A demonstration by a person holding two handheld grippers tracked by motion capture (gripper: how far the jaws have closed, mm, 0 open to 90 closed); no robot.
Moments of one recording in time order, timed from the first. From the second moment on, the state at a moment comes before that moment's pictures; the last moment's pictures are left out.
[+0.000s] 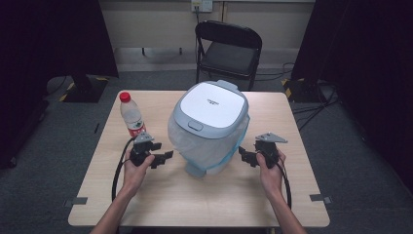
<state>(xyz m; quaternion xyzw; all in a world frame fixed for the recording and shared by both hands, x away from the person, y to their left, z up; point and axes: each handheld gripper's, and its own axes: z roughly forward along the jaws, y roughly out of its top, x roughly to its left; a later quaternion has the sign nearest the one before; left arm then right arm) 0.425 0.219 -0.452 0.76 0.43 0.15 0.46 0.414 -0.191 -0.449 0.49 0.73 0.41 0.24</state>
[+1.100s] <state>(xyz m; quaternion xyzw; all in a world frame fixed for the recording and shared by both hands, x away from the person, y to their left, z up) 0.440 0.167 -0.446 0.78 0.38 0.12 0.48 0.466 -0.200 -0.439 0.51 0.71 0.43 0.24</state>
